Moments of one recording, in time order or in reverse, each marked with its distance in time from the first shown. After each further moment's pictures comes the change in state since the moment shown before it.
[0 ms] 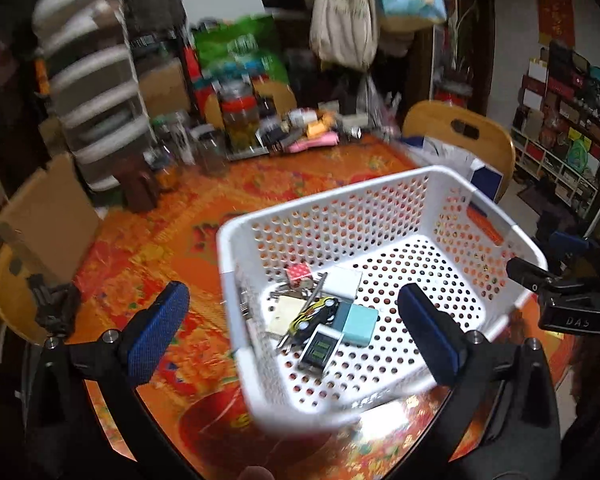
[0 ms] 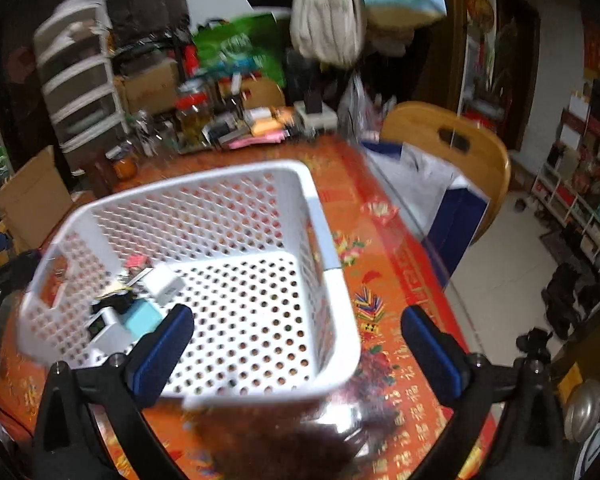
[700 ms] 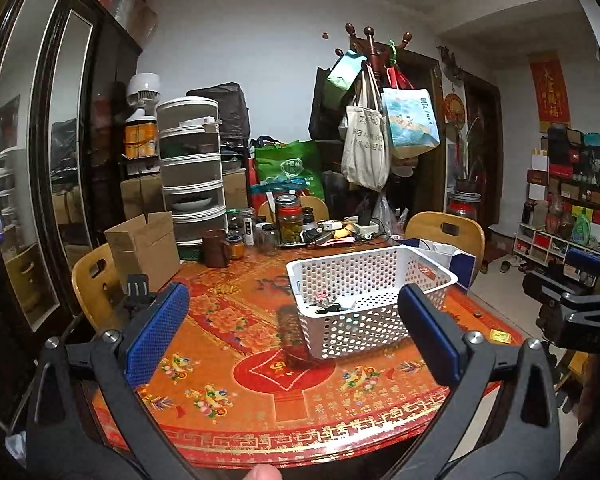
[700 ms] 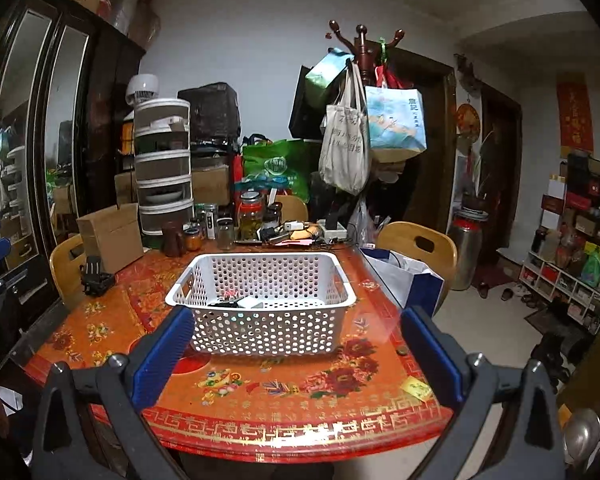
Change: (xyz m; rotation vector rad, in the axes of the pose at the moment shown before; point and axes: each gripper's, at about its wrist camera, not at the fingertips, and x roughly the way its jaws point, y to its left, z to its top) left arm -0.296 0.005 -0.155 -0.109 -0.426 0.093; right arm -0.265 0.053 -0.122 -0.048 -0.415 0.016
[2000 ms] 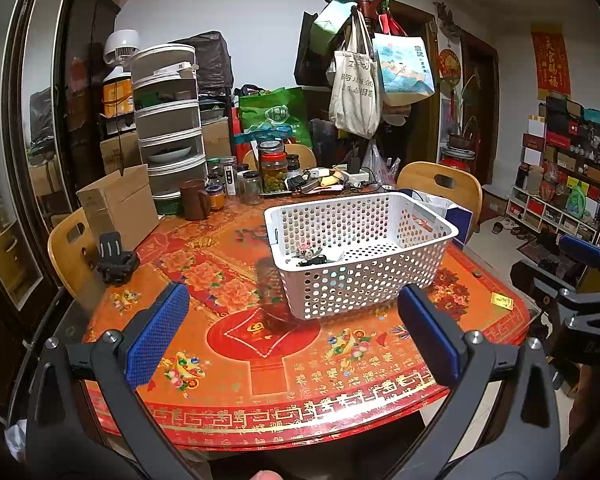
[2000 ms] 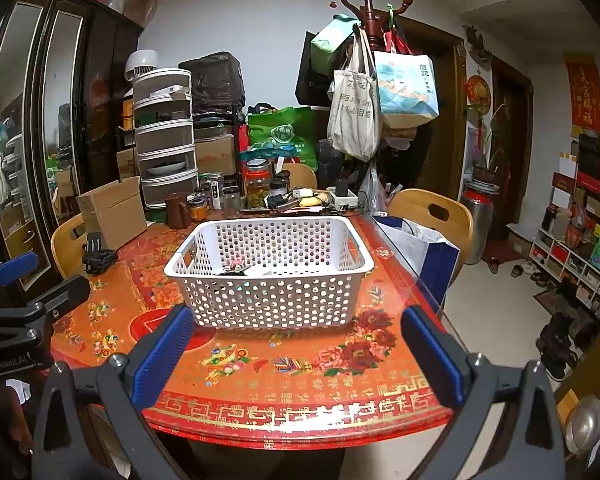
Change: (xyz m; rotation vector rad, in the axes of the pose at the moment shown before) left arm 0.082 -0.024 -0.033 0.019 0.186 -0.040; right arm 0.049 0.000 -0.020 0.002 0.117 0.038
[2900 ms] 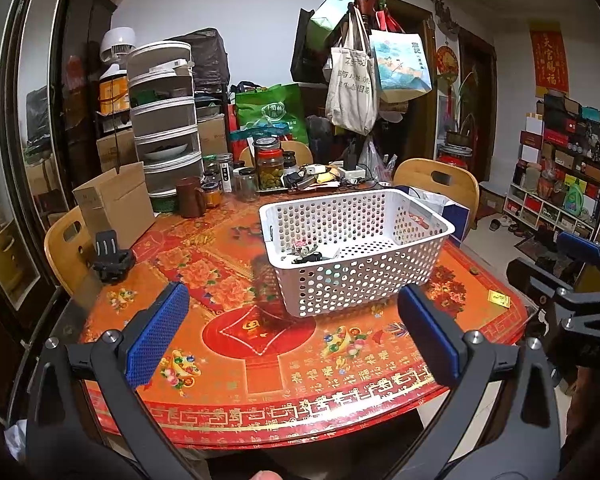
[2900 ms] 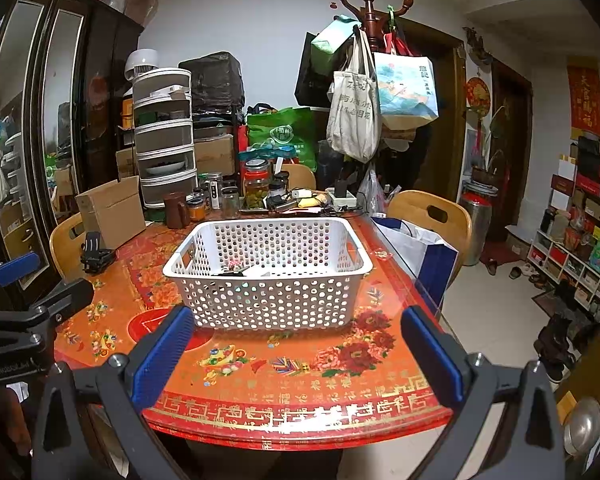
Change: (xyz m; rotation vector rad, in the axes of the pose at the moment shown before) left arm -0.003 0.013 -0.002 0.005 0.010 -0.031; right arm 0.000 -0.001 0.002 -0.007 -0.001 -0.004
